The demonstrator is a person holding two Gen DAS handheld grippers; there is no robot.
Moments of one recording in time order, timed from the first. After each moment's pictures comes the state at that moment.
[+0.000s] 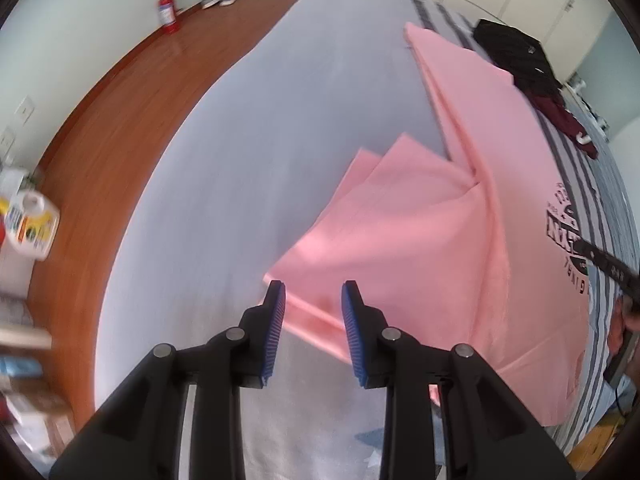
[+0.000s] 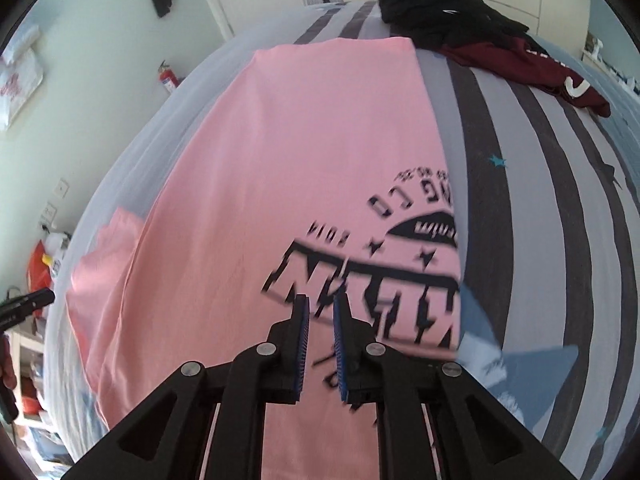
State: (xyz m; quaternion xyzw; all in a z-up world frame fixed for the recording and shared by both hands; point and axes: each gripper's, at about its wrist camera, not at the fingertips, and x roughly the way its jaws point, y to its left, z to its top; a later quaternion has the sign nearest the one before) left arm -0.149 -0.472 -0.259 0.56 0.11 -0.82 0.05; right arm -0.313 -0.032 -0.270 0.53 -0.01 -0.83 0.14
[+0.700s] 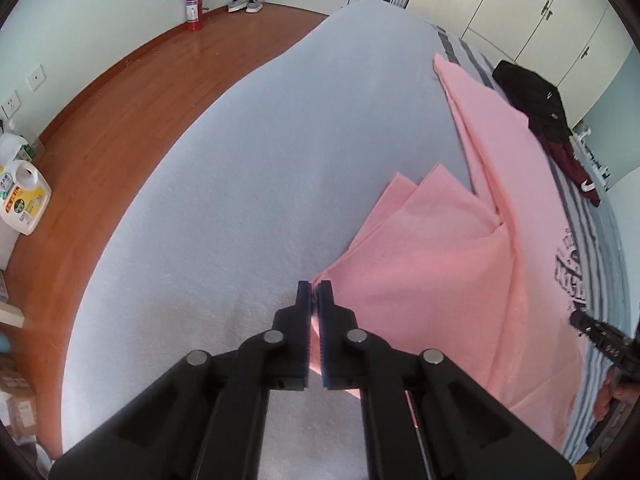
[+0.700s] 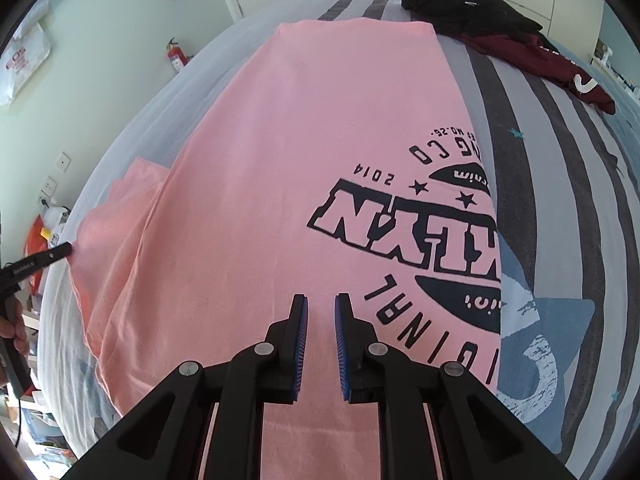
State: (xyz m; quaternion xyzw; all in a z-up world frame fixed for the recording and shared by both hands) left arm -0.184 -0.480 -0.282 0.51 0.17 -0.84 0.07; right arm -0.316 -0.039 -0.283 0.55 0.01 -0.82 0.15
